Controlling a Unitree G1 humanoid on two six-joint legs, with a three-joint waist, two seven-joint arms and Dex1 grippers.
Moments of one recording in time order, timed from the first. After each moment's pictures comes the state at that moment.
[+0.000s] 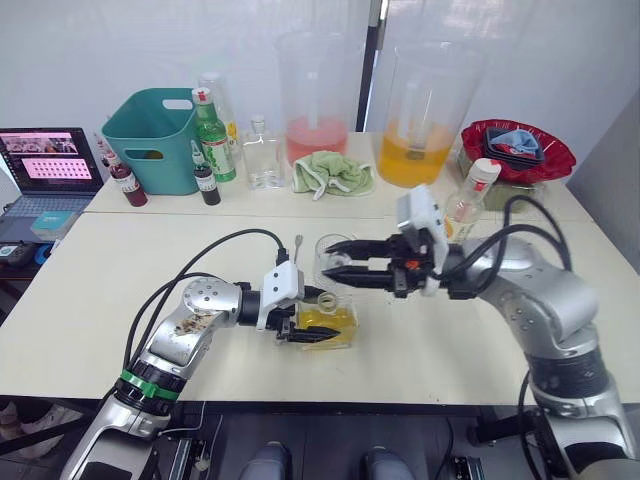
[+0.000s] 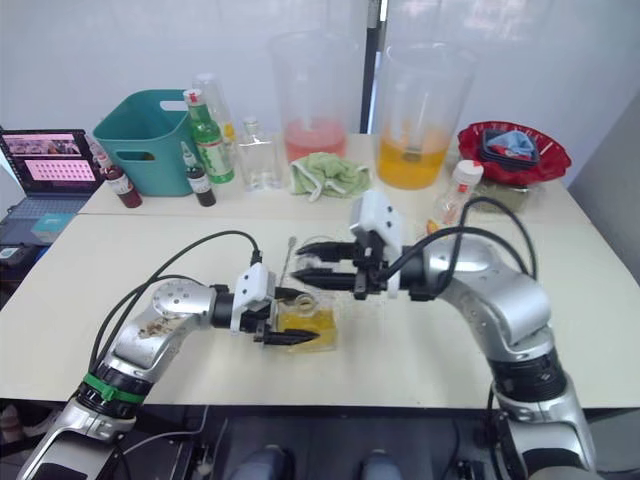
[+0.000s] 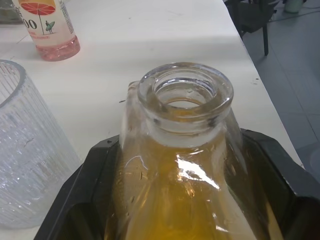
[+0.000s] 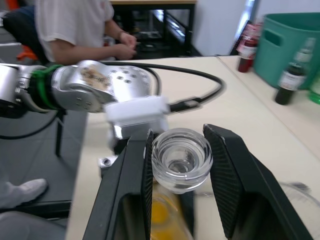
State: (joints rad) left arm -0.49 0.53 -0.26 -0.04 -0.30 0.29 -1.16; right arm -0.64 -0.67 0.00 -0.35 0.64 0.72 0.97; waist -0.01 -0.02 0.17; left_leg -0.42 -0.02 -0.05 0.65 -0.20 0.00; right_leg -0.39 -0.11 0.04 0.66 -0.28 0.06
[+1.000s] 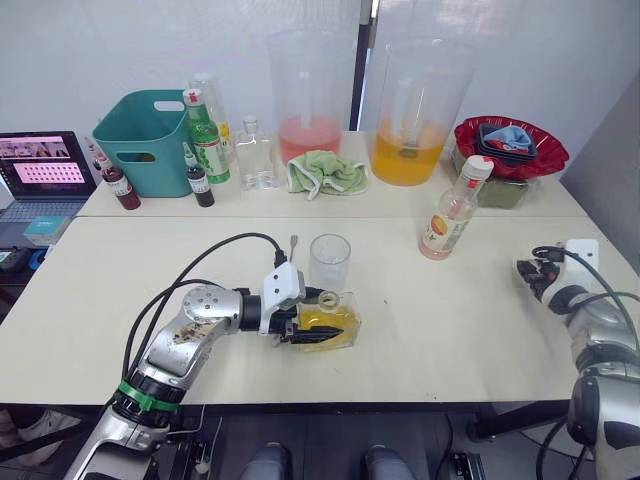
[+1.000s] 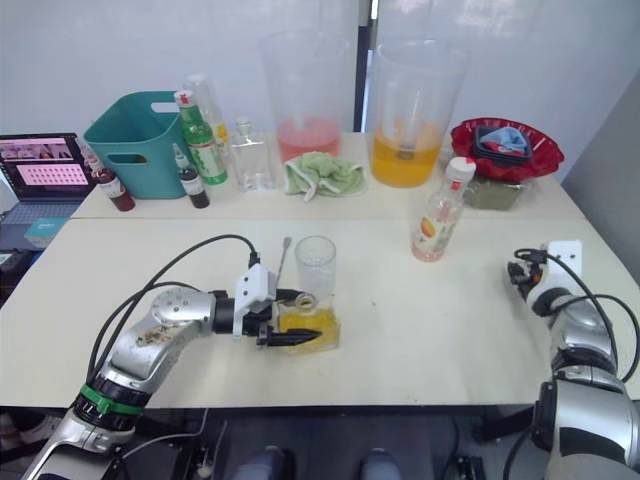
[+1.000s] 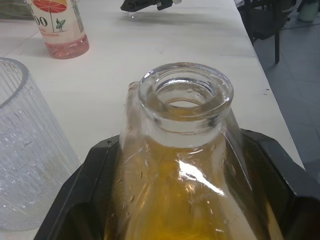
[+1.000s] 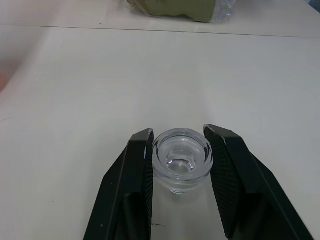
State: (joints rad) left arm -0.43 0.52 -0.24 -0.14 -0.31 0.36 -1.06; right arm -0.77 -0.74 -0.29 1.27 0.20 -0.17 0.53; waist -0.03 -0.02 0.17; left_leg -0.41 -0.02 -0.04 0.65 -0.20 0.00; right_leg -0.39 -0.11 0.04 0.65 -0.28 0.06
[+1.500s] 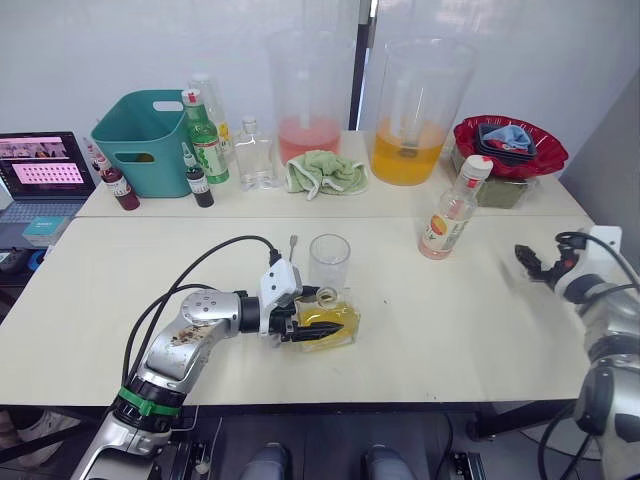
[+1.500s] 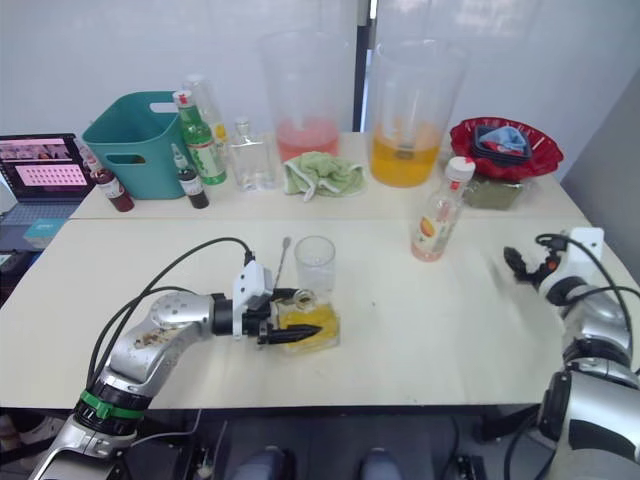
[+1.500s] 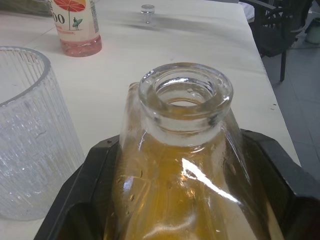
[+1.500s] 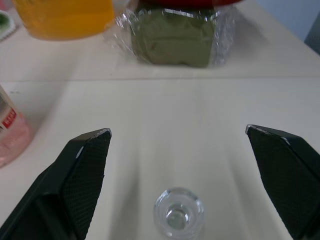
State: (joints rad) left arm -0.40 0.50 -0.19 -0.16 -0.36 0.42 -1.02; right arm -0.82 -0.85 -0.37 1.22 0.24 -0.11 0.82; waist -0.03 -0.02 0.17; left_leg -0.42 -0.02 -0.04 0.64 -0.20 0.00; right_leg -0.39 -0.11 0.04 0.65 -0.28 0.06
